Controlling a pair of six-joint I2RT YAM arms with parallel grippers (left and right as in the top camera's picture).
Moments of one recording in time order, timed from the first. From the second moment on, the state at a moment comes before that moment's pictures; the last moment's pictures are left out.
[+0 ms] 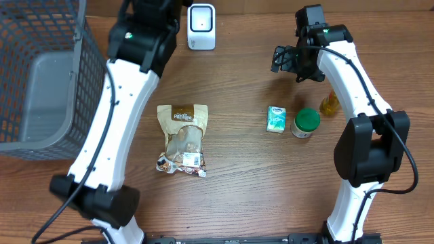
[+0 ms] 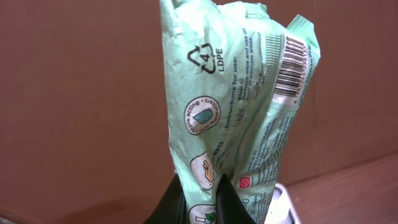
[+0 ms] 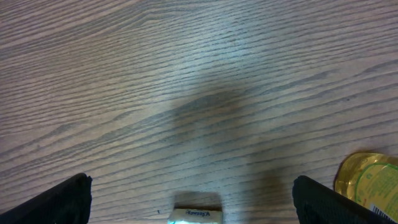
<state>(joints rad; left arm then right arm) -0.36 1.87 2.13 -0.47 -0.33 0.28 0.14 2.10 1.87 -1.03 0.00 0.36</state>
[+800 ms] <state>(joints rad) -0.36 2.37 2.13 -0.30 -0.78 0.59 0.14 2.10 1.87 -1.03 0.00 0.36</state>
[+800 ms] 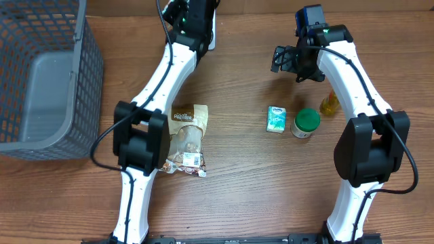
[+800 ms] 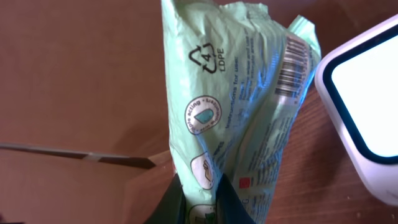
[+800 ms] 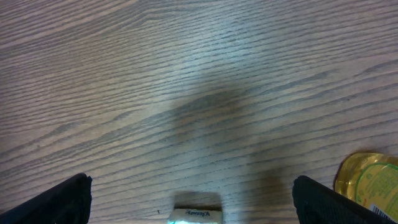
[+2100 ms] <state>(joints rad) -0.37 2.57 2.13 -0.07 -0.89 0.84 0.14 2.10 1.87 -1.03 0.00 0.36</state>
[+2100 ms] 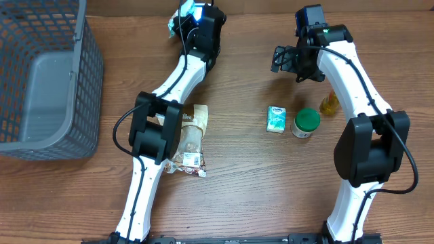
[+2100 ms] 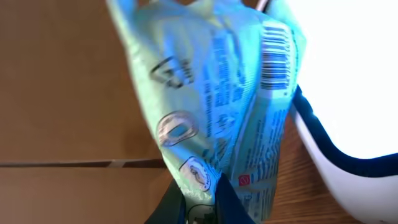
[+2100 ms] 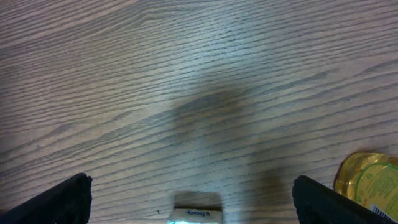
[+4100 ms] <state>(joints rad) -0.52 2.18 1.91 -1.30 0.26 -0.30 0.14 2.10 1.87 -1.03 0.00 0.36</state>
